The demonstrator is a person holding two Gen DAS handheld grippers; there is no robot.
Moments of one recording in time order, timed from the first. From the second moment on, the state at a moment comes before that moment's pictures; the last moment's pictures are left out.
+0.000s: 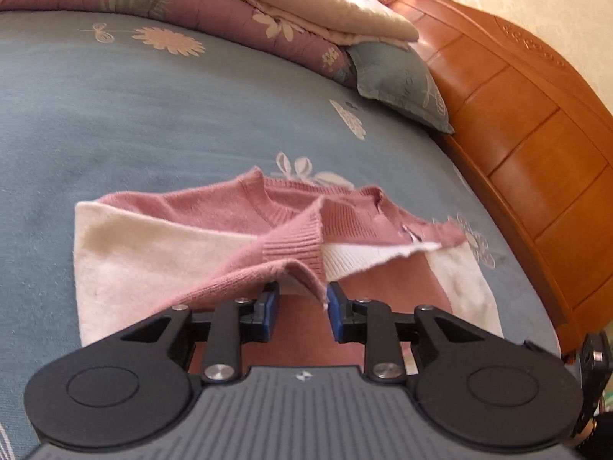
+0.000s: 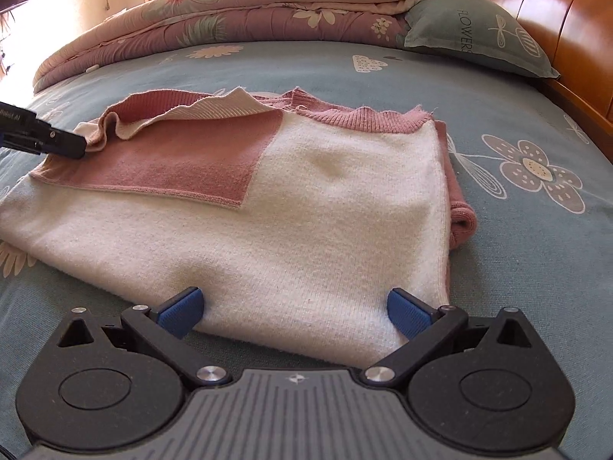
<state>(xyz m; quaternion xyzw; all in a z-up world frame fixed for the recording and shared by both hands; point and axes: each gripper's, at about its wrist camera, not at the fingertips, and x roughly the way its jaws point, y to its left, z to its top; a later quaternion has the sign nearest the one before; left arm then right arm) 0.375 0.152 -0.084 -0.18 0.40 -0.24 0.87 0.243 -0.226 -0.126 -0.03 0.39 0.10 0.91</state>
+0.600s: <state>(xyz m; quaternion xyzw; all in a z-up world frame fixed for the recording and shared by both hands) 0.319 0.157 -0.105 -0.15 0.41 -0.24 0.87 0.235 -0.231 -0.121 -0.02 0.38 0.12 0.92</state>
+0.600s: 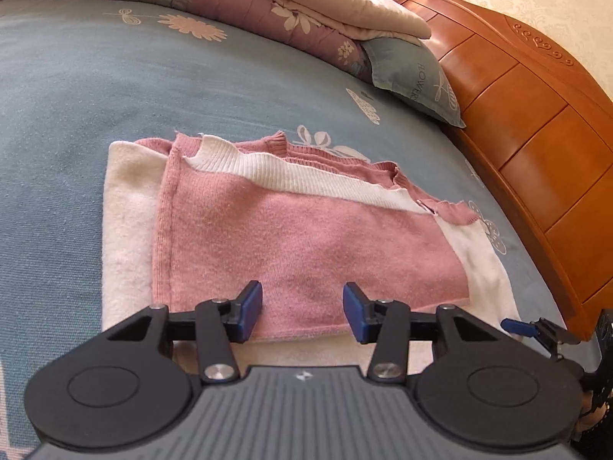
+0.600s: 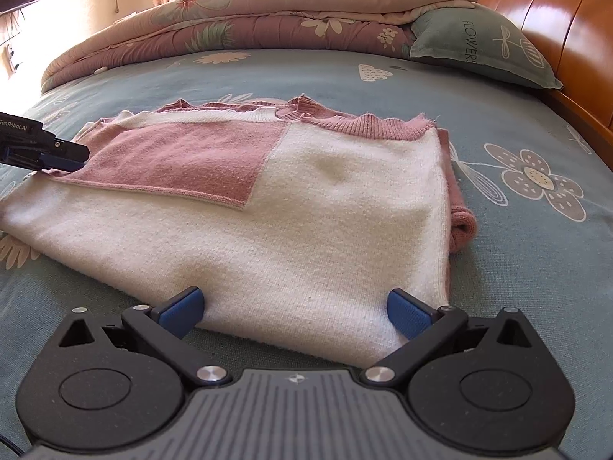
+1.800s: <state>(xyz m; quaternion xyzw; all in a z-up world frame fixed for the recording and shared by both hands) 0.235 0.151 -0.100 -0.11 0.41 -0.23 0.88 0.262 -0.282 -0.110 0.10 0.34 0.12 0.93</state>
